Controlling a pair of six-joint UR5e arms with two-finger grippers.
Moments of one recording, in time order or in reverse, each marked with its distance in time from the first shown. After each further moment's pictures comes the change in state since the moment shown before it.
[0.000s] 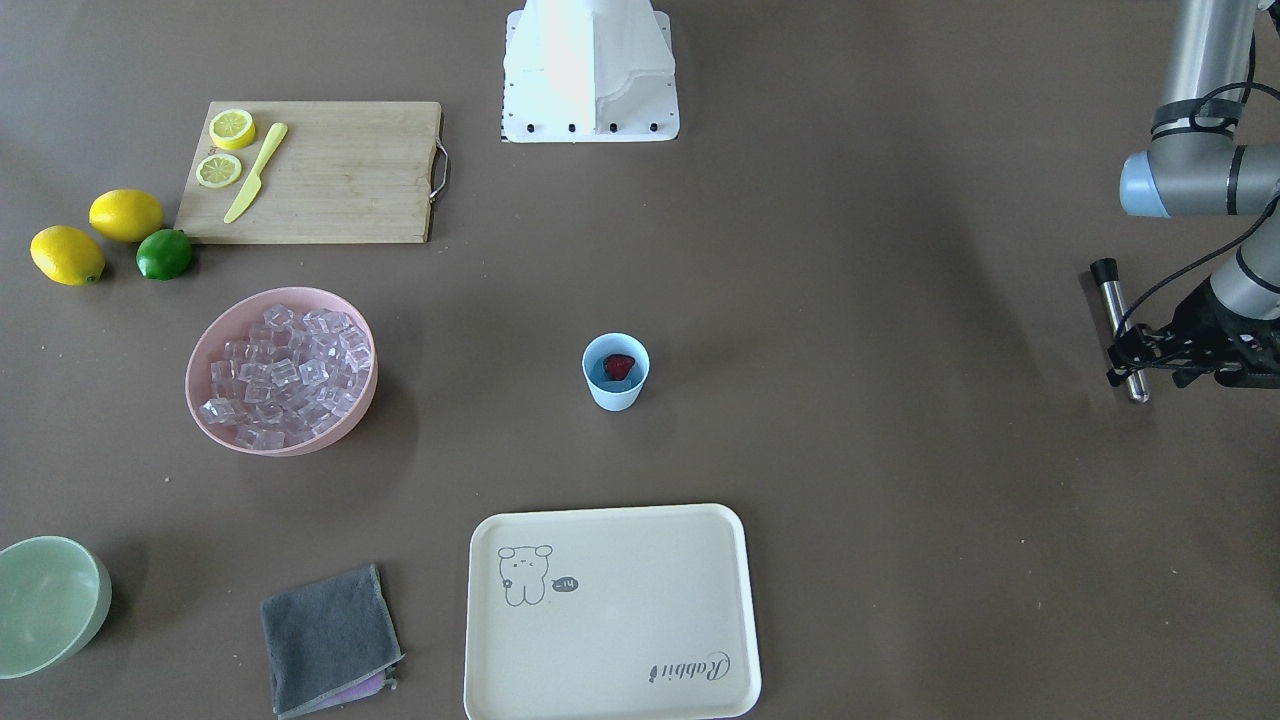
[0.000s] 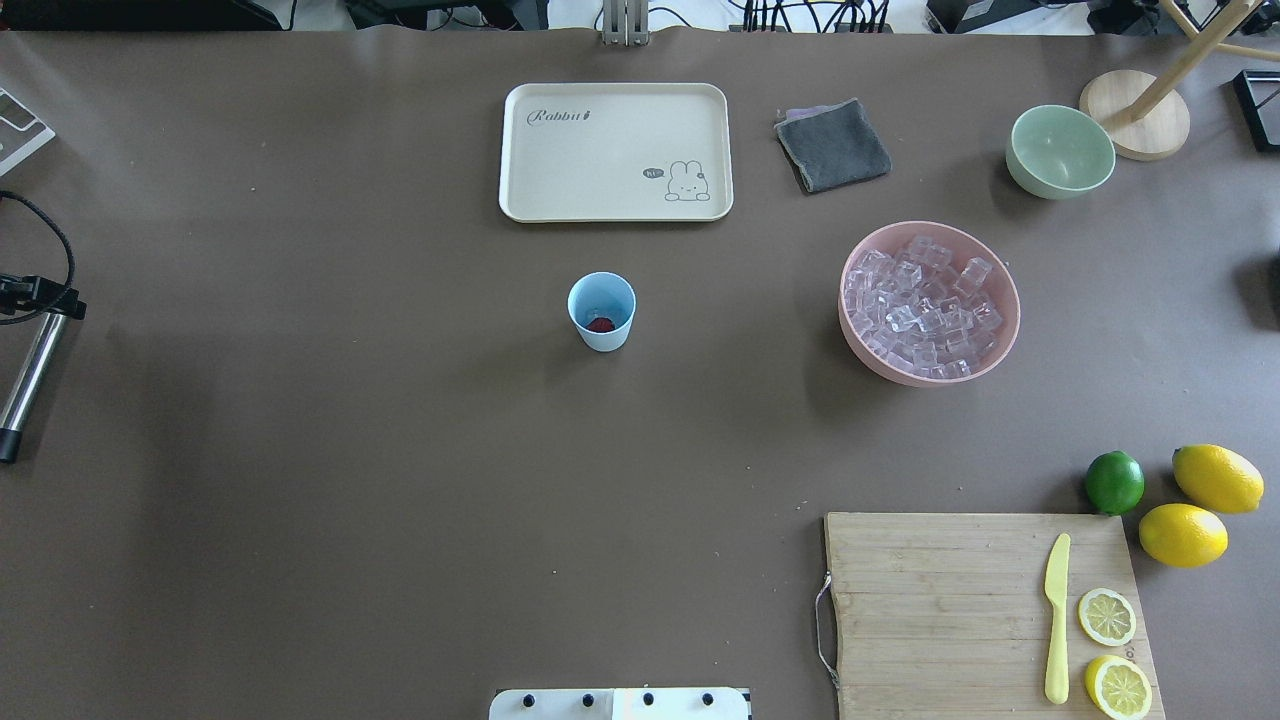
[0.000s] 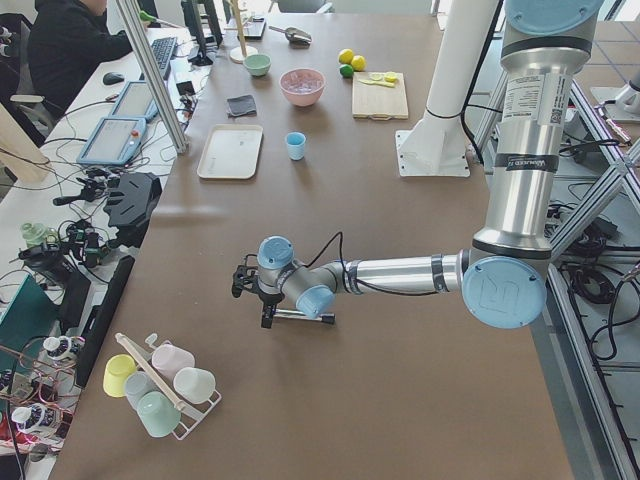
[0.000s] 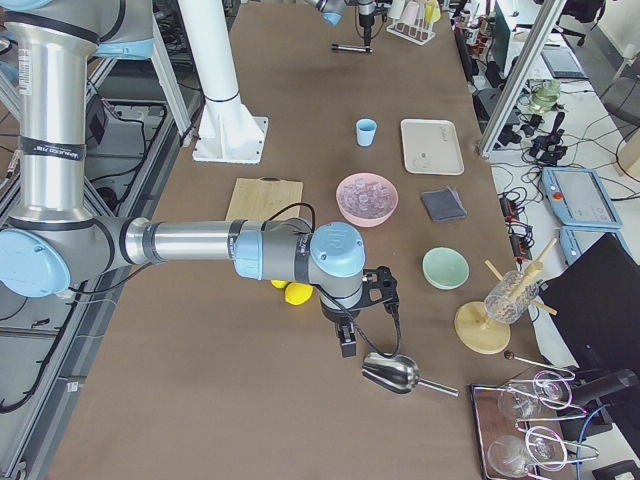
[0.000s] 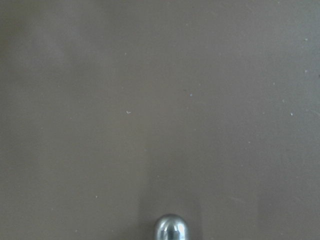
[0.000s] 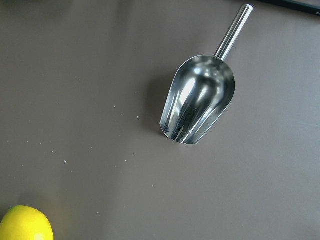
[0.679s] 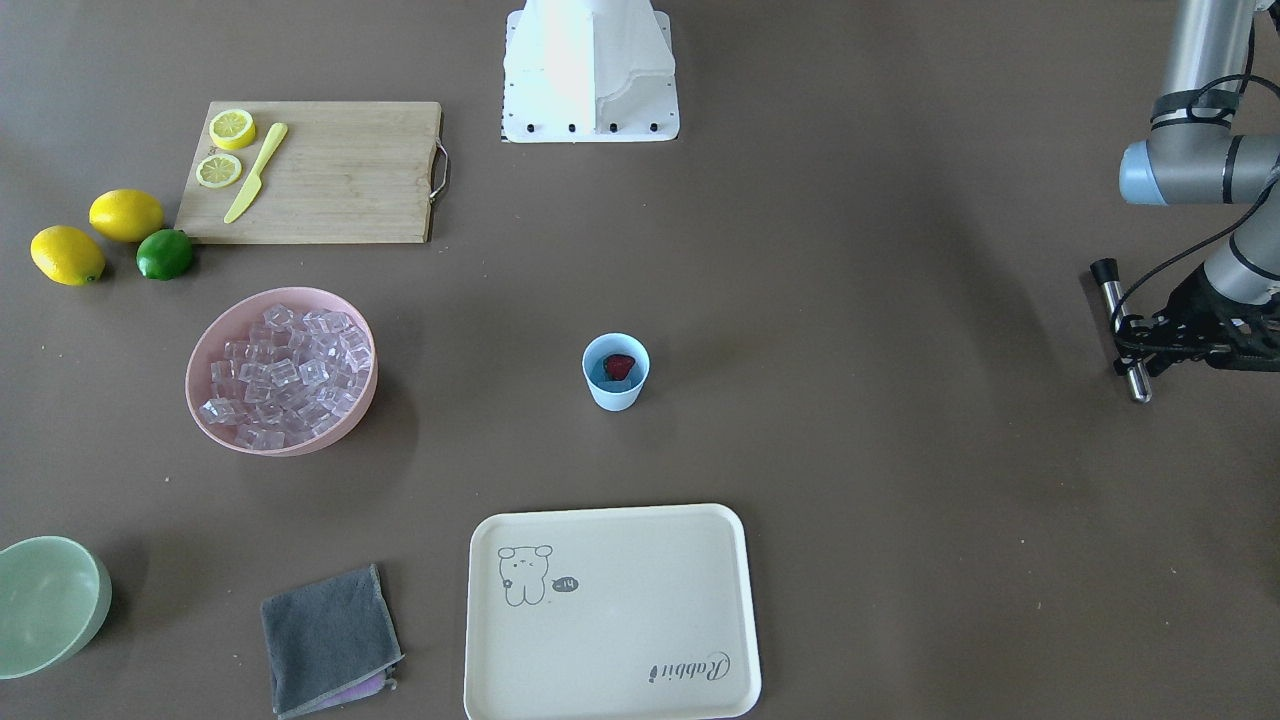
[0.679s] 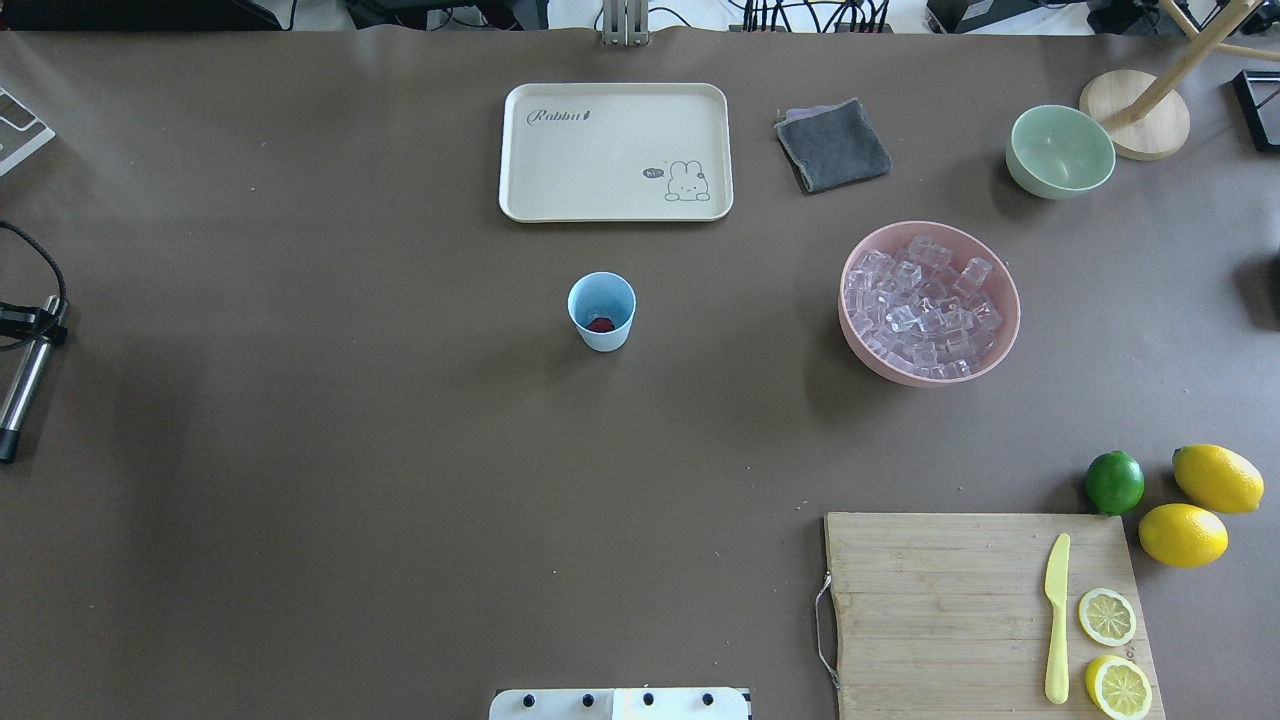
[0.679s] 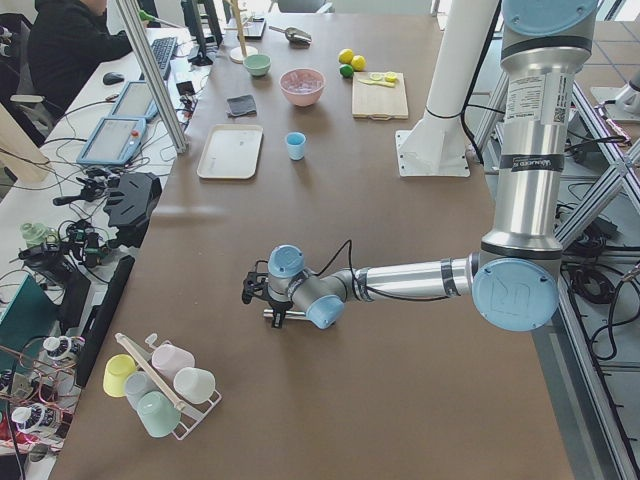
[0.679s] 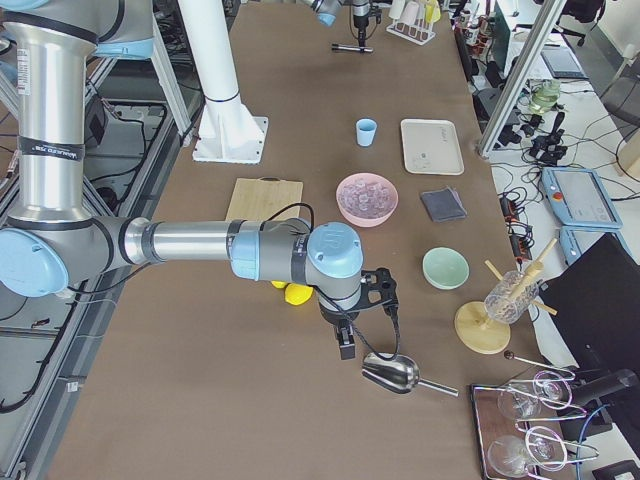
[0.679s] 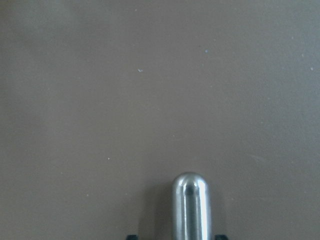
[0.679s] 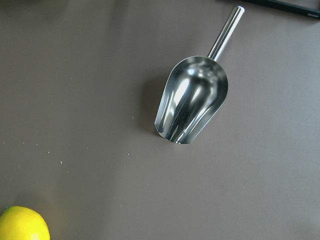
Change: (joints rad) left arm 0.021 0.037 0.000 -0.048 0.000 0.003; right arm 0.016 -0.004 0.004 -0.001 -0.004 -0.002
